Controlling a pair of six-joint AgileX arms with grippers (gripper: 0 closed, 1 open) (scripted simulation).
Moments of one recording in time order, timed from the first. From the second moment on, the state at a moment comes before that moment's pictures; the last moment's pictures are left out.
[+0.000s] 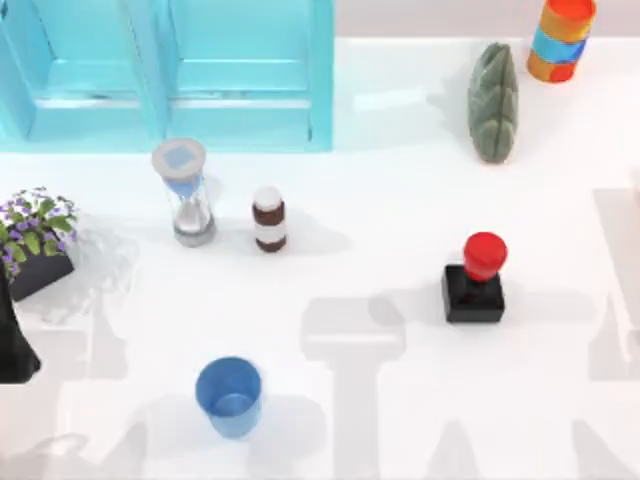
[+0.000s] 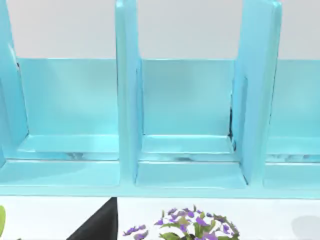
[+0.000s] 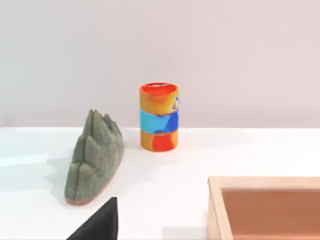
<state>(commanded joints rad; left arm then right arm) 0.00 0.00 0.00 0.00 0.00 0.00 0.00 0.00 0.00 0.00 0.00 0.00</state>
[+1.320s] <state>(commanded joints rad) 0.00 0.00 0.00 0.00 0.00 0.00 0.38 1.61 1.40 -1.04 0.00 0.39</state>
